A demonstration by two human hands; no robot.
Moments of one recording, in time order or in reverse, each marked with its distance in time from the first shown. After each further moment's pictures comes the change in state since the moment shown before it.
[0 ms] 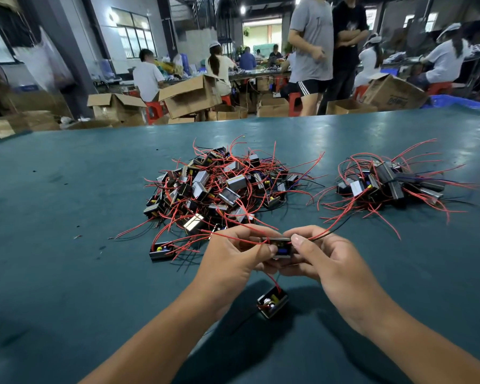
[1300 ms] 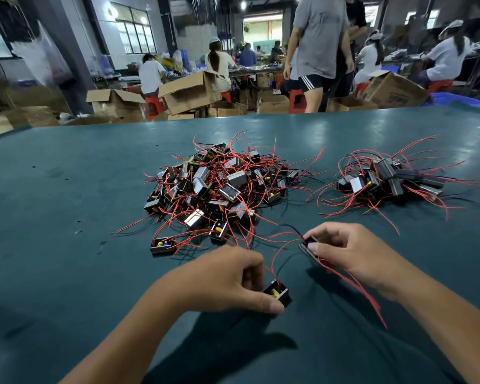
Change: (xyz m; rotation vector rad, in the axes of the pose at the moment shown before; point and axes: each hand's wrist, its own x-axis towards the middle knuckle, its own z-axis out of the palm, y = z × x) left_hand -0.006 0.027 -0.033 1.071 -0.594 -0.052; right_hand 0.021 -0.008 -0.055 -0.551 -0.107 0.096
